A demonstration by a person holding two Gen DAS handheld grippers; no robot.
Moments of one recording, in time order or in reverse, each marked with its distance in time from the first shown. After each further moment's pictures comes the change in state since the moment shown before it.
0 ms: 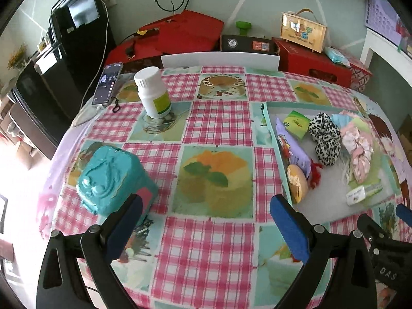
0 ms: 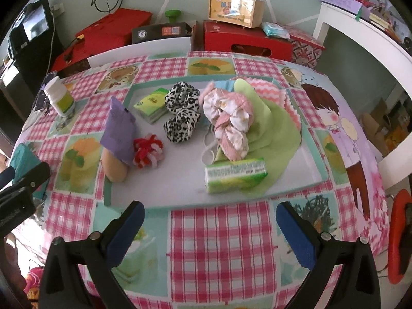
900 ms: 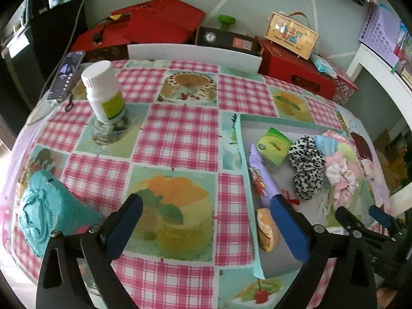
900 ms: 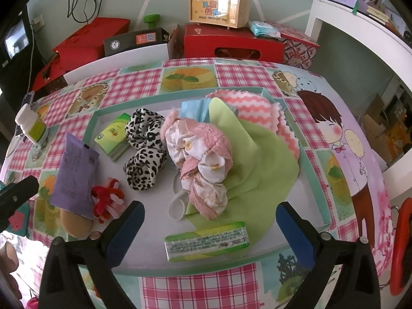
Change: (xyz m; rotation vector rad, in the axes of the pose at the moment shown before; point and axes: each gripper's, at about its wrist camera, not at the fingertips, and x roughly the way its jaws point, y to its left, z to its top) left arm 0.053 -0.019 0.043 -0.077 0.043 -0.206; right arm 0.051 -0.030 0.052 0.053 -0.027 -0.026
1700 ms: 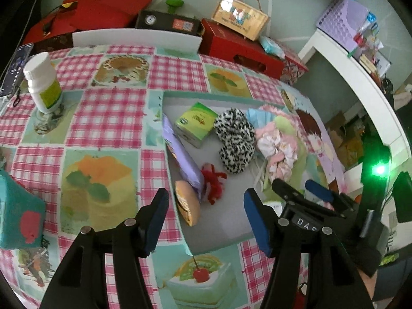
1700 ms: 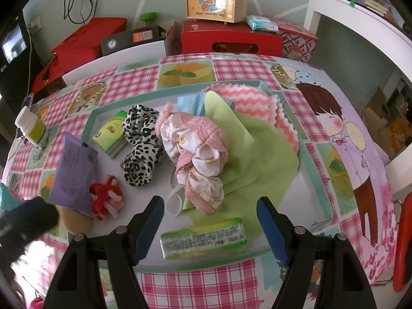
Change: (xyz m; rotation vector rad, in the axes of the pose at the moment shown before) left arm -0.012 -0.044 -0.011 0.054 0.105 -0.301; right arm 0.002 -0.006 -0.003 0.026 0.025 0.018
